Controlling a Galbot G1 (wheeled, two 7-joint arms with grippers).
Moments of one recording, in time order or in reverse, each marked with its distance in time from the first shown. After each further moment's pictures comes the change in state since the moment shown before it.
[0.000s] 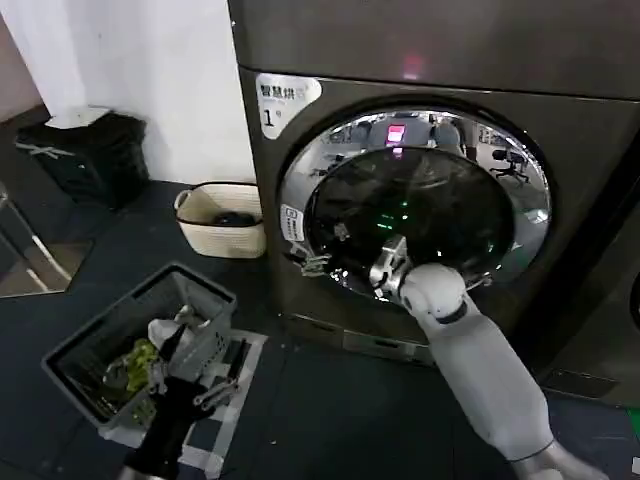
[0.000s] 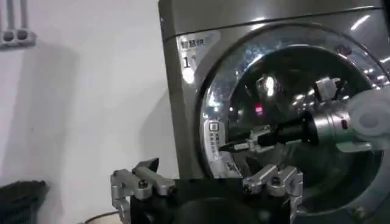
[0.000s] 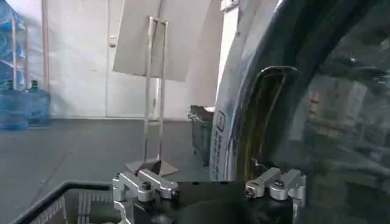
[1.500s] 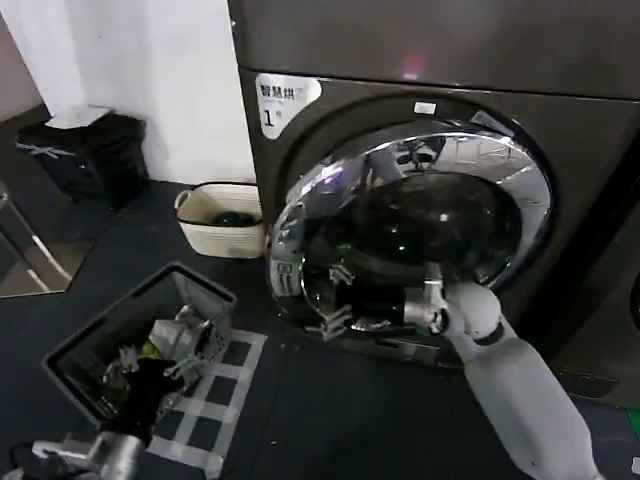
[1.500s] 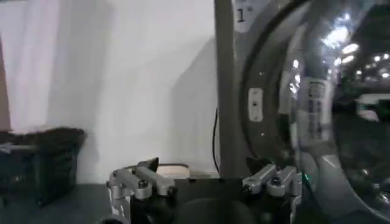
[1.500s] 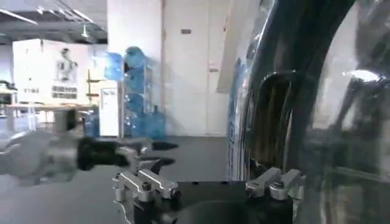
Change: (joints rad) left arm -0.178 0.075 -0.170 0.061 -0.191 0.311 -0.014; right arm -0.197 -0.201 0.132 0.180 0.169 0.058 -0.610
